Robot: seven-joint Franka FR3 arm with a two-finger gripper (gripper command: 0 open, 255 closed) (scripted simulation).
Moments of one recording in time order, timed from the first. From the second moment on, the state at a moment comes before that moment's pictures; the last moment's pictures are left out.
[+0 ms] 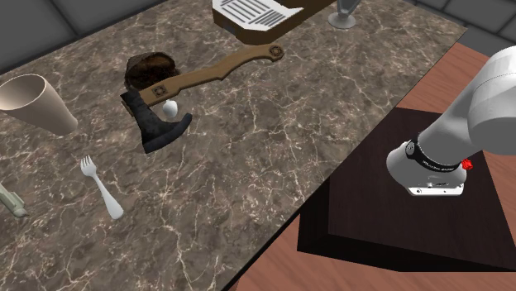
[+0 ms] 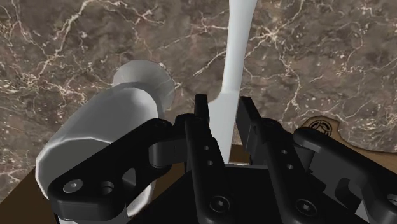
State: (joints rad) arm -0.40 -0.42 -0.45 -2.14 -0.17 1.75 -0.22
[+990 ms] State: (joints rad) arm -0.40 -0.40 -0.48 -2.32 -0.18 1.95 -0.22
